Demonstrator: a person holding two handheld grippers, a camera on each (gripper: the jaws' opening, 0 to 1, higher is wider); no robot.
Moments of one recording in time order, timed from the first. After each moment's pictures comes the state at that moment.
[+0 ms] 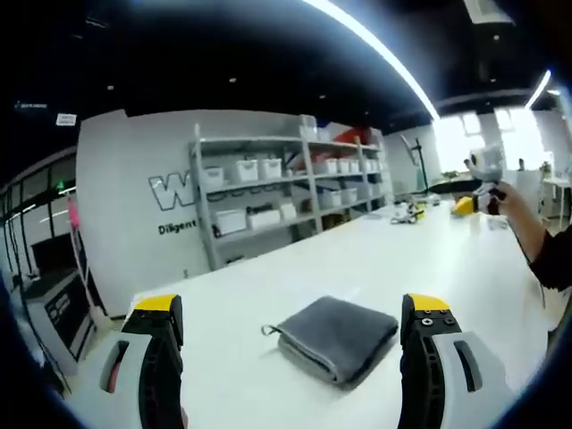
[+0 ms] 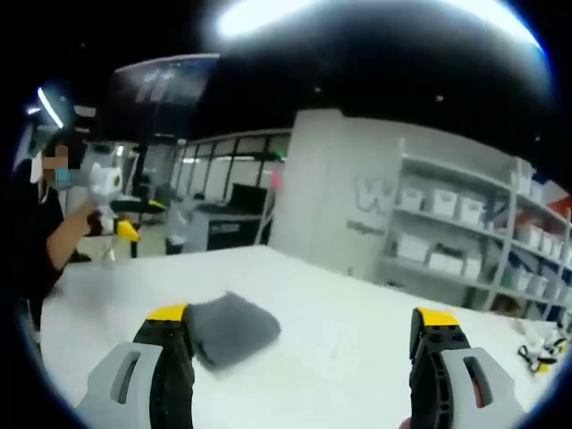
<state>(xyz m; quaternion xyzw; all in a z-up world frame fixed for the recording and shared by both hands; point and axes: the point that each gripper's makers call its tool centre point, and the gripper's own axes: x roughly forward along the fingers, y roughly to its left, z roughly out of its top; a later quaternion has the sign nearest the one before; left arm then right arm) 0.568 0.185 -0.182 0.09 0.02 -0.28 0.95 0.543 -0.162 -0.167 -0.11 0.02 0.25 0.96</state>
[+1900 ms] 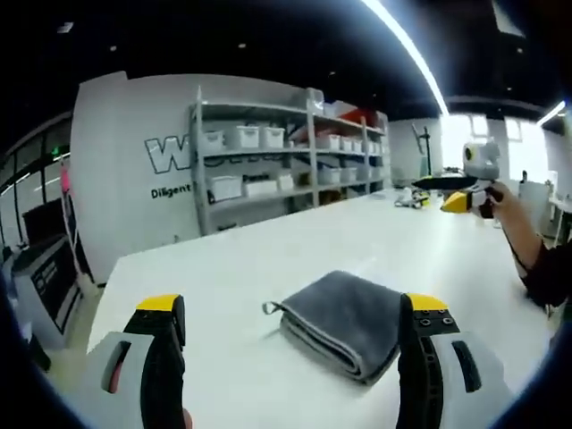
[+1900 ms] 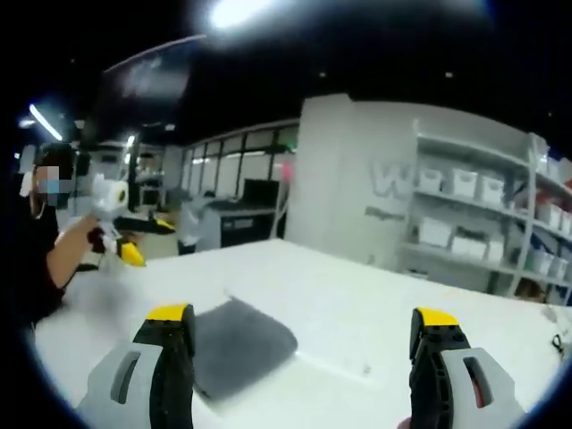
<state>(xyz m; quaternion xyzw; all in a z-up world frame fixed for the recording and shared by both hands) 0.626 0.182 -0.252 0.06 0.10 -0.29 0.95 0.623 -0.109 -0.214 -0.08 0.06 0.29 0.95</state>
